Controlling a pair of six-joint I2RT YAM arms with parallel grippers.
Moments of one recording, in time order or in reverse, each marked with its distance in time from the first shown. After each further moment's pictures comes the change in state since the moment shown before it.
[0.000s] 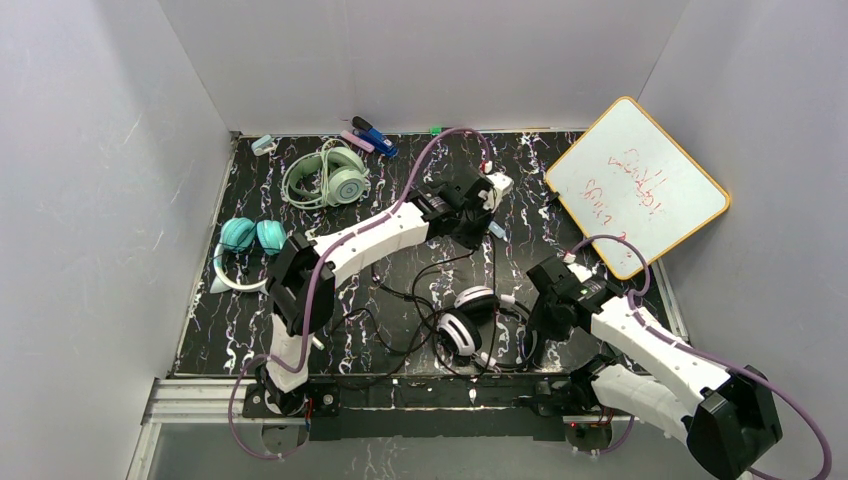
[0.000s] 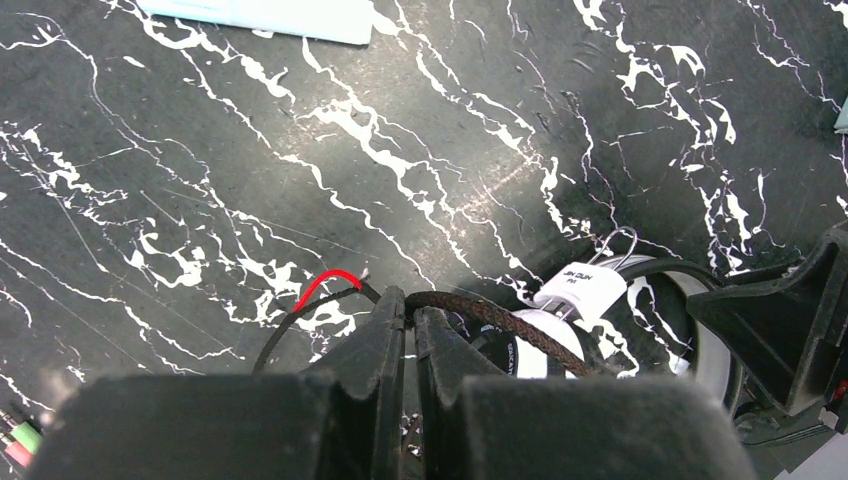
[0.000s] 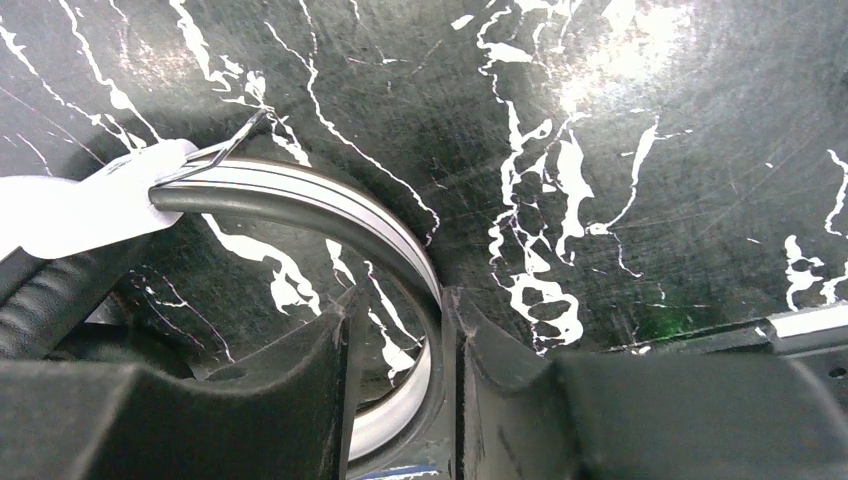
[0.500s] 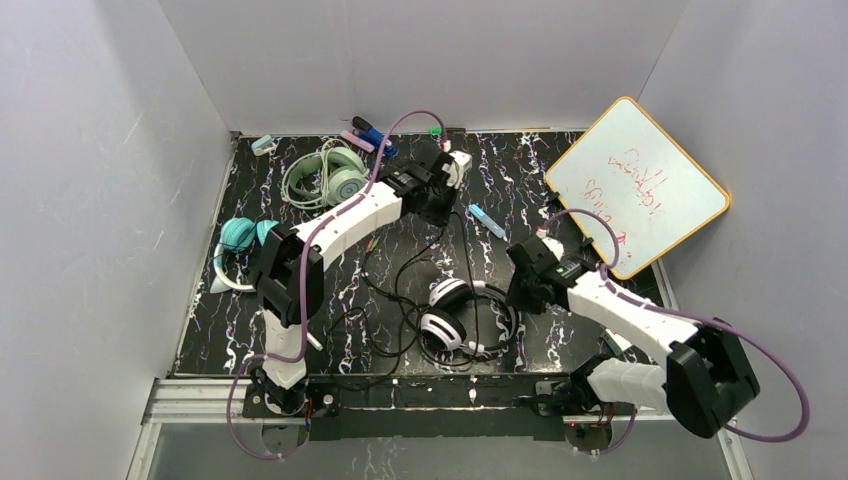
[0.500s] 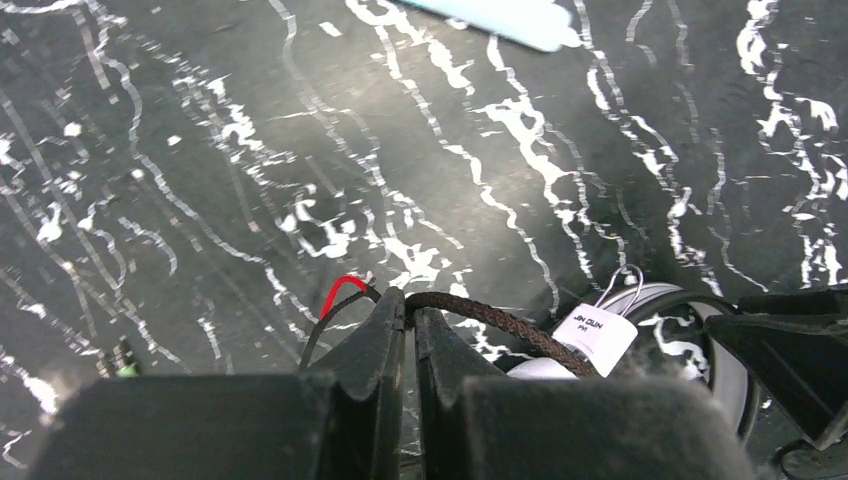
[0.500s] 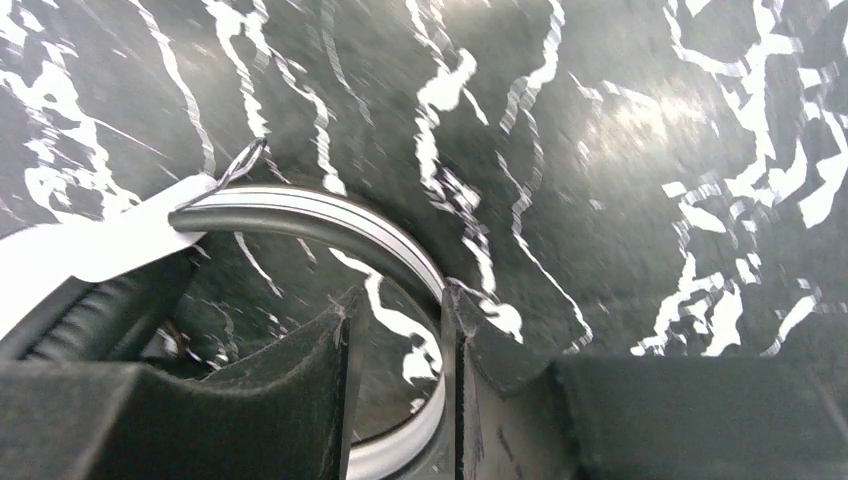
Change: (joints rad) left arm 0.171 -0.006 -0.010 -0.026 0.034 0.019; right arm 0.025 0.205 0.083 0.240 -0.018 -0.098
